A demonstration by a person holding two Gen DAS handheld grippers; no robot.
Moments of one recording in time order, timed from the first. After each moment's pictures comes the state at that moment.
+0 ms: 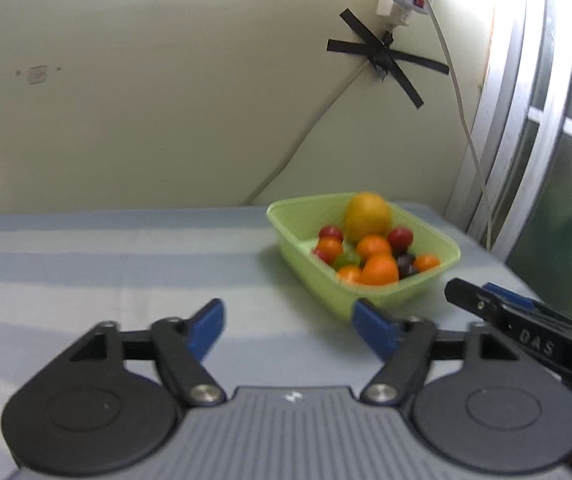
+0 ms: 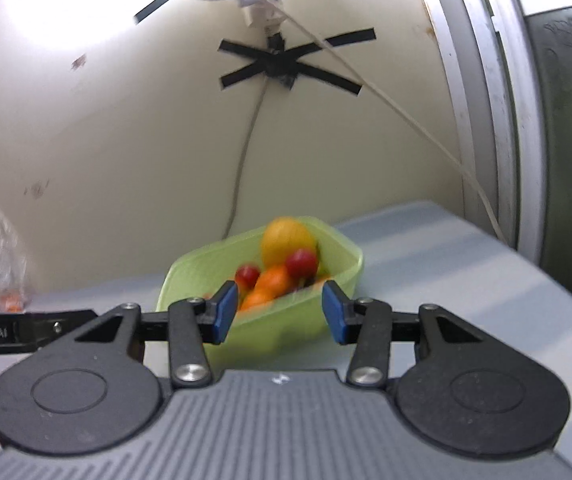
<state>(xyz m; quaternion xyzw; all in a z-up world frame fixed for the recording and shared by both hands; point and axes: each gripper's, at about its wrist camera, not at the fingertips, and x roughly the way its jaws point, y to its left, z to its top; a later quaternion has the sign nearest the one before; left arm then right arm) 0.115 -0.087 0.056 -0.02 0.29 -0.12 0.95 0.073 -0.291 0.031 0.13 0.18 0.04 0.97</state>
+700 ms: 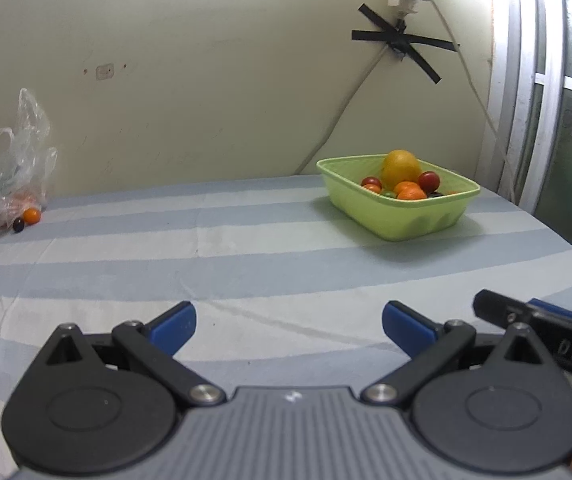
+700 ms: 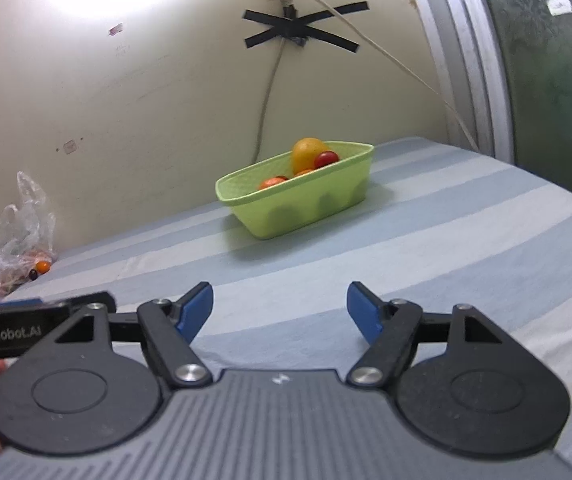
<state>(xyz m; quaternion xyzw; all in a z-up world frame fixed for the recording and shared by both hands) 0.038 -0.063 0.031 0.02 0.29 -0.07 0.96 -0.008 -0.263 0.005 0.16 0.21 0.03 0.96</state>
